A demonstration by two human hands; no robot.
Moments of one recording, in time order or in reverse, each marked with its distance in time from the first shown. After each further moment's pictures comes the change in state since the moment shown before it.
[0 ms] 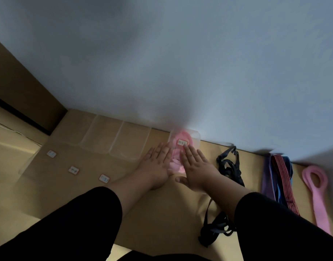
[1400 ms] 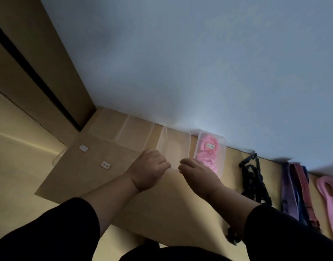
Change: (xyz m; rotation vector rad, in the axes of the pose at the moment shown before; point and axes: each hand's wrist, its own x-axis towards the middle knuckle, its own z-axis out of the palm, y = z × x) left_hand -0.102 -0.113 0.004 -0.076 0.719 0.370; right_hand 0.006 -0.106 -0.023 0.160 0.579 -0.221
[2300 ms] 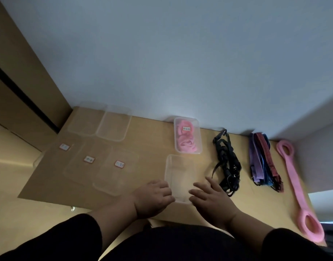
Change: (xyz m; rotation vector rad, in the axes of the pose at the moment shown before) left_hand -0.051 0.106 0.036 -0.105 -0.243 0.420; right_hand -0.189 -0.025 0.001 -0.308 -0.163 -0.027
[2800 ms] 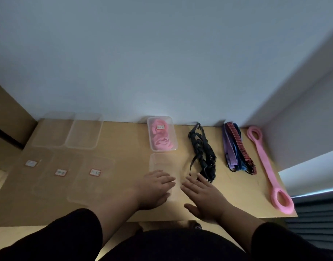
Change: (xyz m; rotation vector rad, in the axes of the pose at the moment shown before) left_hand 0.070 0.013 -0.005 0.003 -0.165 -0.056; right_hand -0.041 0.011 0.002 0.094 -0.200 0.248
